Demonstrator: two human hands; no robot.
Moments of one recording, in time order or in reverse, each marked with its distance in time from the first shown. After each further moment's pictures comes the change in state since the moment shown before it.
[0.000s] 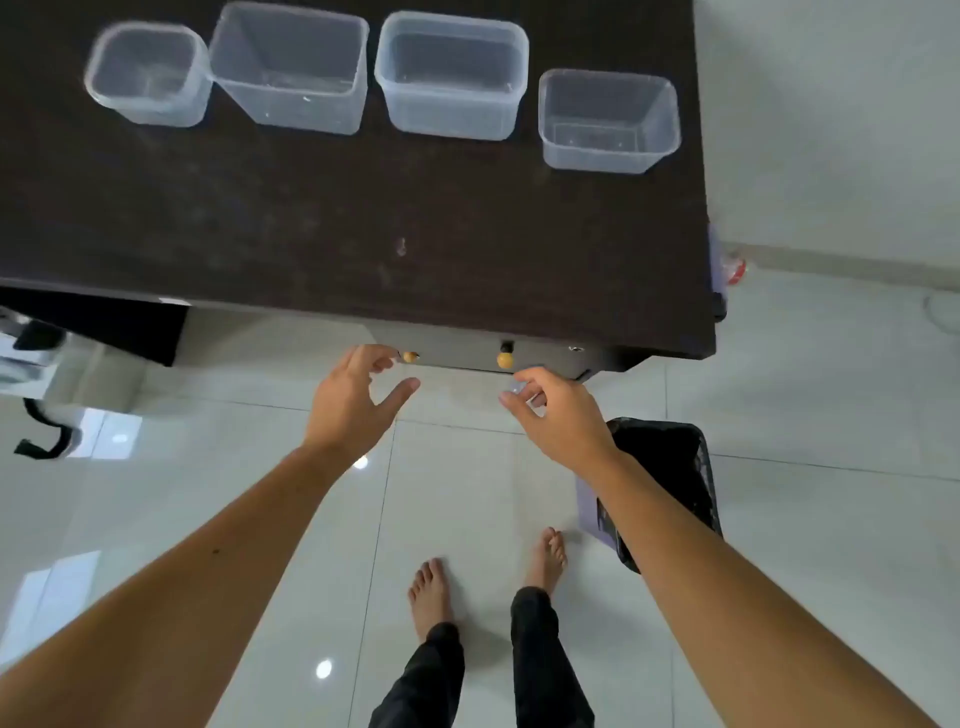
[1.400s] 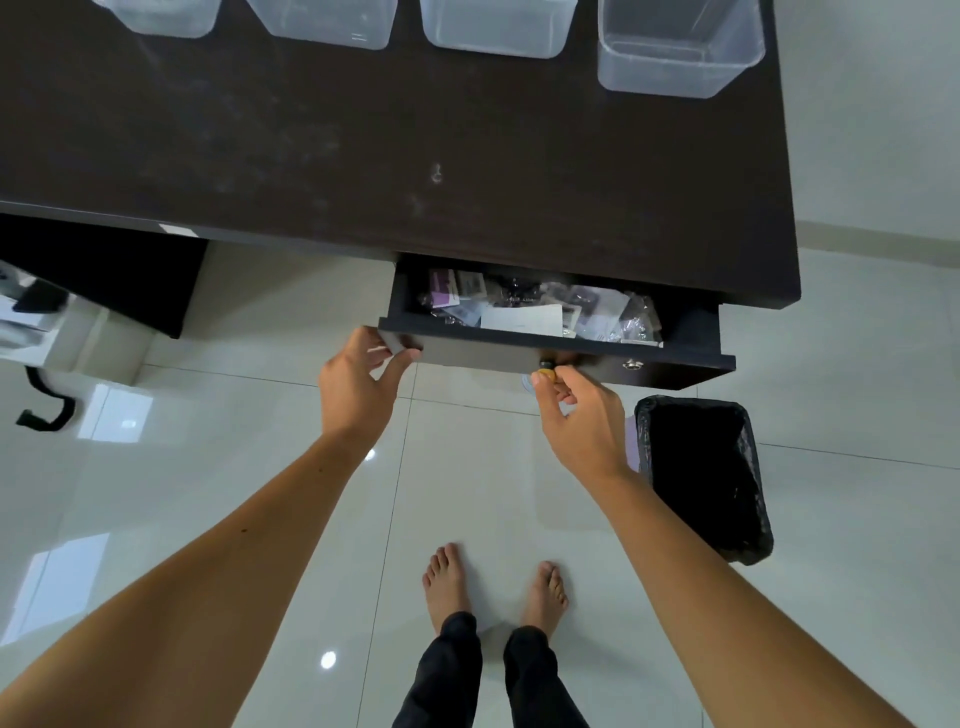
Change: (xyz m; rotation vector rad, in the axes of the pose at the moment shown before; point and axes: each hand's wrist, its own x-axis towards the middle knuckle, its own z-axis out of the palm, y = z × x) left_hand -0.021 -0.049 0.036 -0.276 0.176 -0.220; right_hand -0.022 0.027 0.087 0.107 0.429 -0.079
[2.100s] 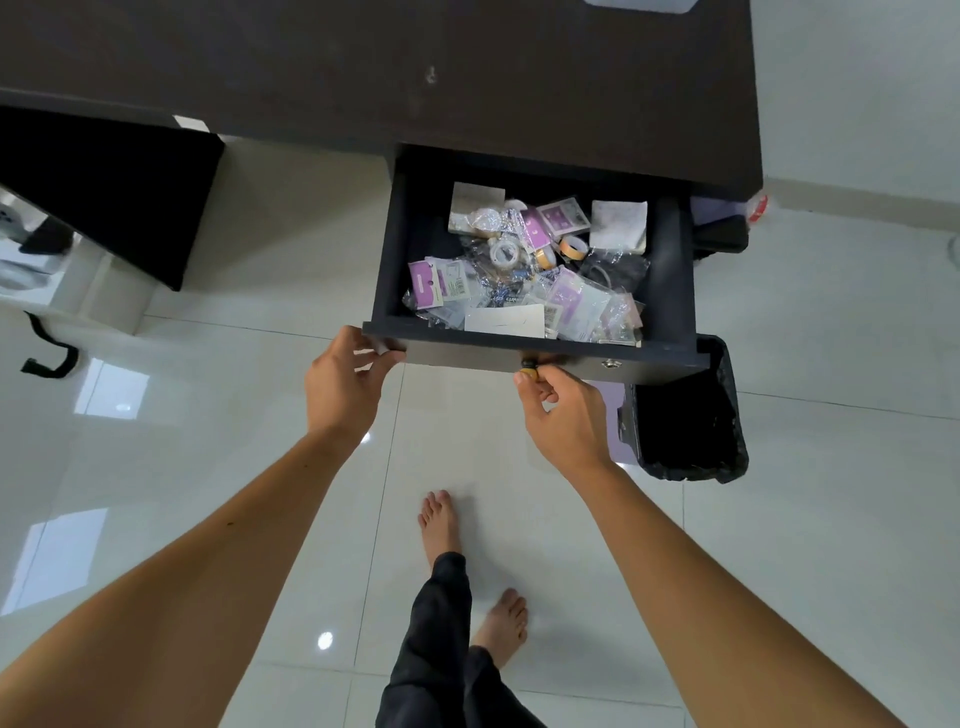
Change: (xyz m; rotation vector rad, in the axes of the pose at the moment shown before) left_hand -0.121 -0.044 -0.022 0.033 0.004 -0.005; right_hand -0.131 0.005 -0.015 -0.019 -0.028 0.020
